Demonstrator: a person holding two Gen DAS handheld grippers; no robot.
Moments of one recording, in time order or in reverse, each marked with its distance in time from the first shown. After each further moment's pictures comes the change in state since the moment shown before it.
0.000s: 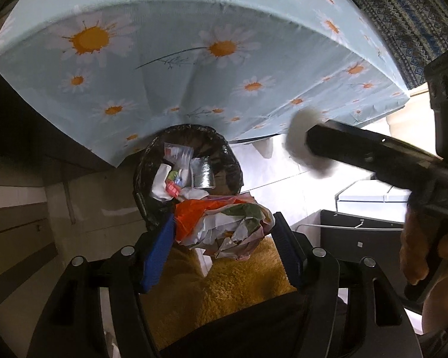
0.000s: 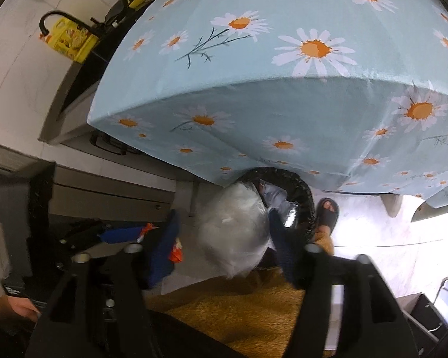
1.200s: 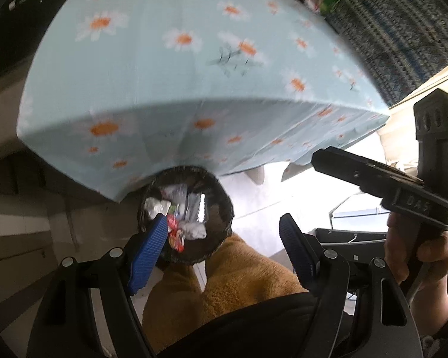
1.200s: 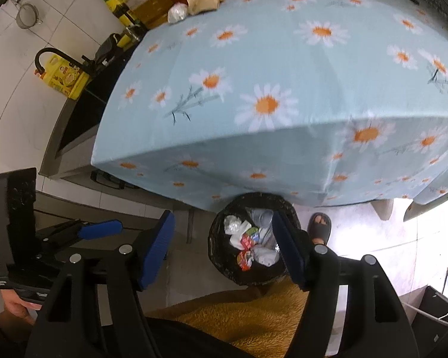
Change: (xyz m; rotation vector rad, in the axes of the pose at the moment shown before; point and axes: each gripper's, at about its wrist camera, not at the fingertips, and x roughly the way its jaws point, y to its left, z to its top) left arm -0.068 -0.015 0.024 0.061 -0.144 -0.035; right arm -0.056 -0.004 0.007 0.049 -0.152 -0.067
